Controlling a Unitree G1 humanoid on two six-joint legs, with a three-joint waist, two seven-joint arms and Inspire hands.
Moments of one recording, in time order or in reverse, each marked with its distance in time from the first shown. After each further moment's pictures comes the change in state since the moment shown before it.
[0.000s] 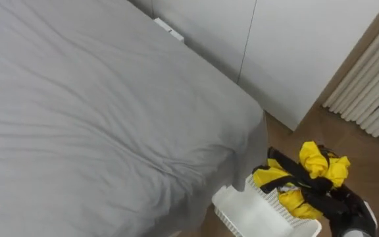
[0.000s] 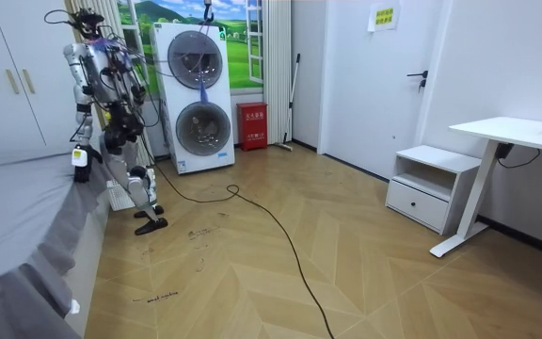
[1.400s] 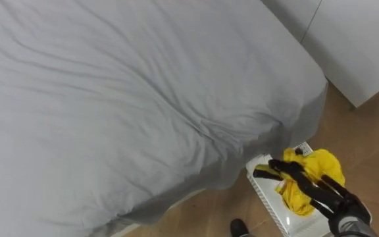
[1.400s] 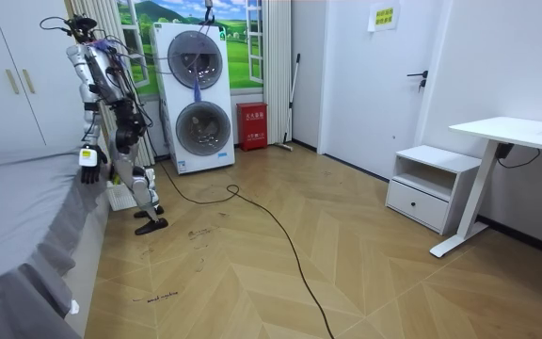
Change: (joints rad) left arm -0.088 0.015 -0.116 0.024 -0.128 -0.109 -0.008; right arm -0.318 -0.089 0.049 0.565 0.140 -0.090 0.001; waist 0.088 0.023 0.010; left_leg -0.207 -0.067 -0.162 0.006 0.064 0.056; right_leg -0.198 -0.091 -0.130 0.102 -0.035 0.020
